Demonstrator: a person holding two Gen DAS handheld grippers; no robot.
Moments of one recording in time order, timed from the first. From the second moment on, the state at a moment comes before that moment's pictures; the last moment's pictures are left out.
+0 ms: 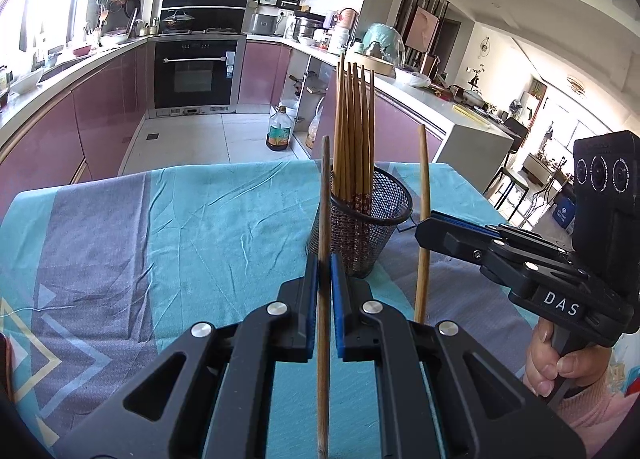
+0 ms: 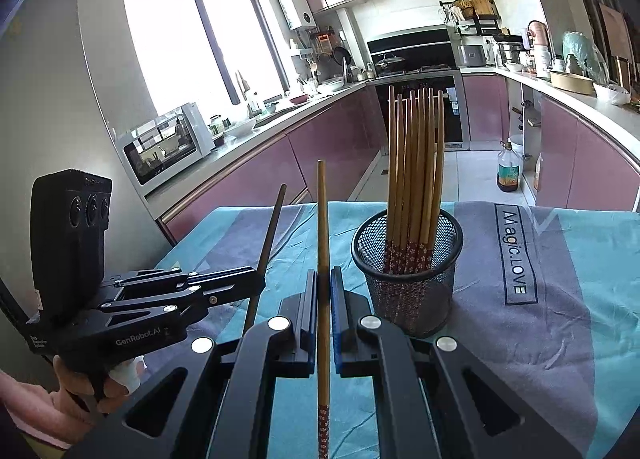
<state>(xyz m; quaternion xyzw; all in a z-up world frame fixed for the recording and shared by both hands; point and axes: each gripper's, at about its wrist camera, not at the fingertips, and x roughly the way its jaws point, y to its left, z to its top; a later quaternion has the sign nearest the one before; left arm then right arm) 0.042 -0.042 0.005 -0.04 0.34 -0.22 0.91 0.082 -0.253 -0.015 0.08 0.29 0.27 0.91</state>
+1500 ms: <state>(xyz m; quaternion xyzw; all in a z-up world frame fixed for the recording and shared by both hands) 0.043 -0.042 0.032 -0.04 0.29 -0.24 0.93 0.083 -0.275 0.026 0.07 0.23 0.26 0.93</state>
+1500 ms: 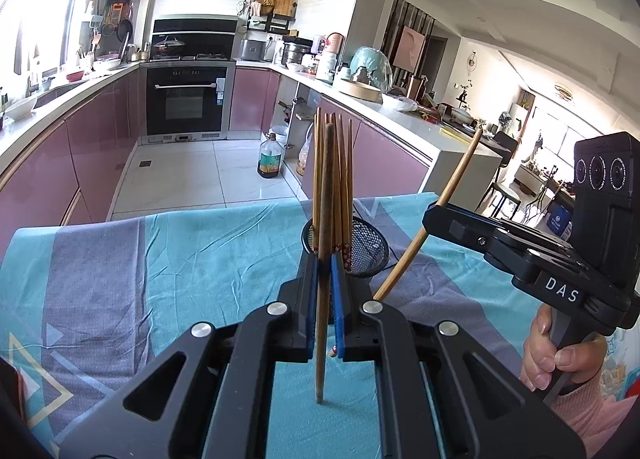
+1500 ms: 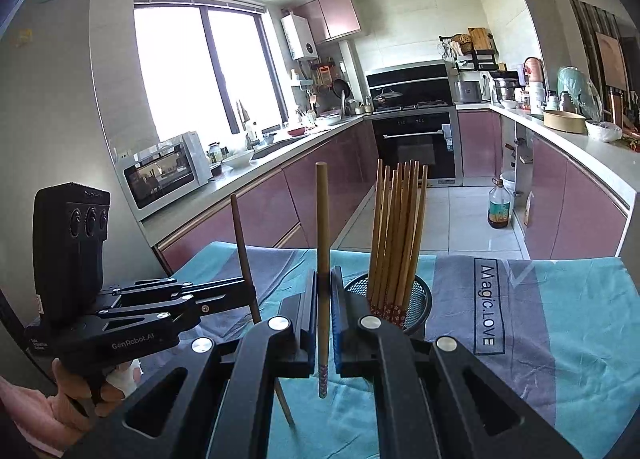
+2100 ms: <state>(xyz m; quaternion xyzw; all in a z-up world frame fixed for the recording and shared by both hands) 0.045 -0.043 0.052 -0.03 0.26 -0.24 0.93 0.083 -0.282 0.047 0.06 0.20 0.26 0.94</state>
